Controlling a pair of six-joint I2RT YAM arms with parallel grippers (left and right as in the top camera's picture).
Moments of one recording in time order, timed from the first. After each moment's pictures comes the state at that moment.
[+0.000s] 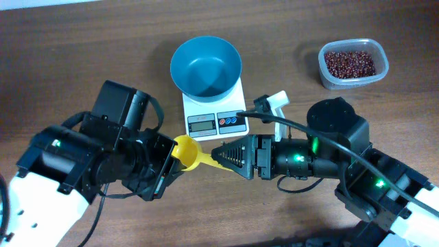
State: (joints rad) left arm -0.46 1.15 0.98 -1.07 0.38 -1.46; right arm 0.62 0.87 0.55 -0.11 -0.61 0.91
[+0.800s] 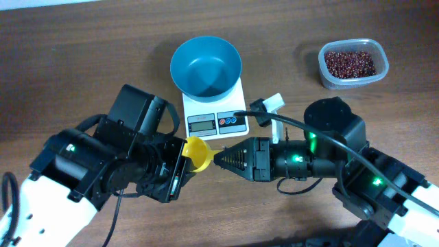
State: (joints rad) left arm -0.56 1.15 0.98 -1.03 0.36 -1.73; right arm 0.62 0.89 0.55 -0.11 -0.67 0.93
